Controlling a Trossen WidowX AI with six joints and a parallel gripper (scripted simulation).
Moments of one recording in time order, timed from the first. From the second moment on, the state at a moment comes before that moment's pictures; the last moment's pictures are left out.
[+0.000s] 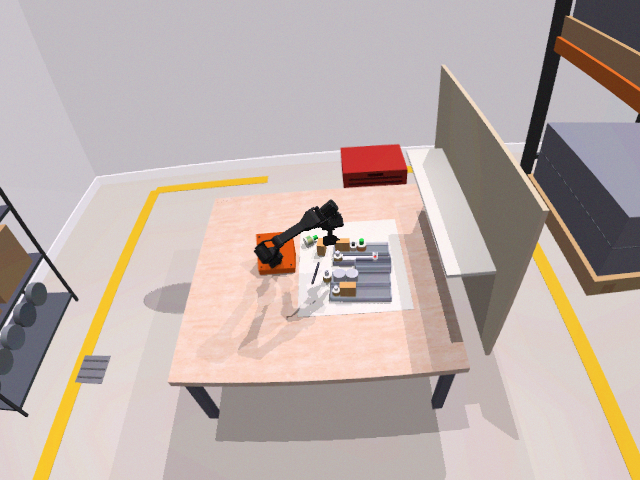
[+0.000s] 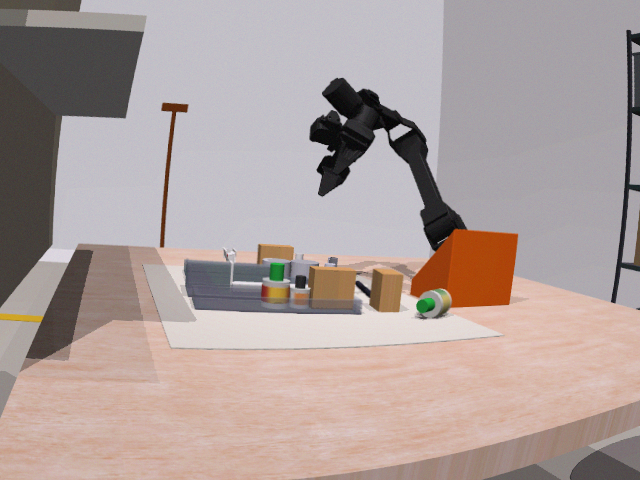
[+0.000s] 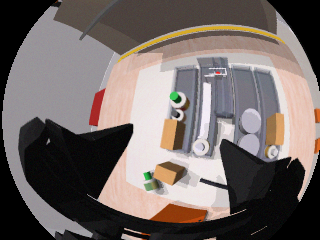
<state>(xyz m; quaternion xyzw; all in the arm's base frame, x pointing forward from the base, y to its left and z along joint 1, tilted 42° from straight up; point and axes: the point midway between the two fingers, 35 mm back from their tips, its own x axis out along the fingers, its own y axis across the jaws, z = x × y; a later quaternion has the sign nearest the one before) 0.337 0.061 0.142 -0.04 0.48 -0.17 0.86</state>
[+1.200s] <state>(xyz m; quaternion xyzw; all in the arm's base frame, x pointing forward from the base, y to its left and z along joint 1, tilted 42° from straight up) 0.253 -0.106 0.096 -0.19 0.67 -0.31 0.65</state>
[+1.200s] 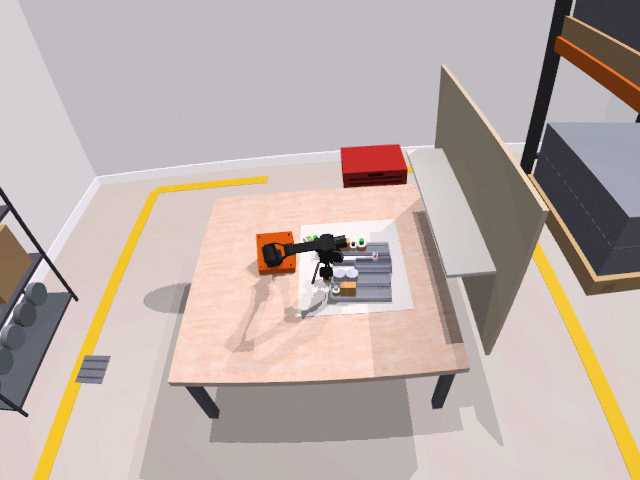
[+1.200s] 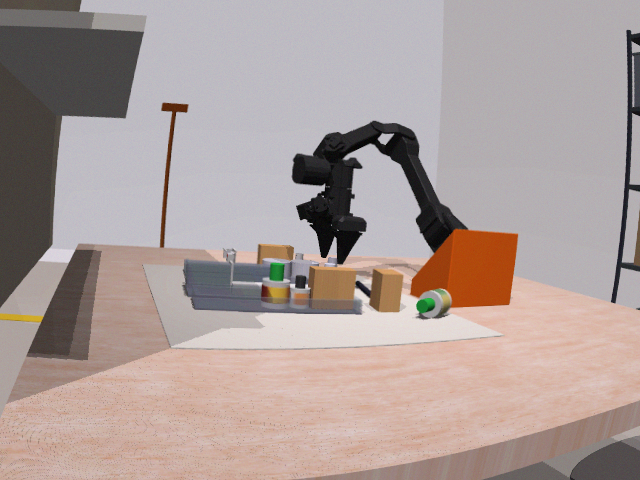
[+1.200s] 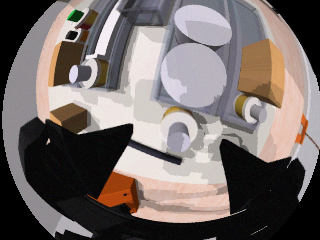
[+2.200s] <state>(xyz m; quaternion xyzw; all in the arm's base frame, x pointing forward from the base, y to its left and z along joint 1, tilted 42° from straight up) 0.249 -0.127 0.074 -0.19 0.67 -0.31 0.65</state>
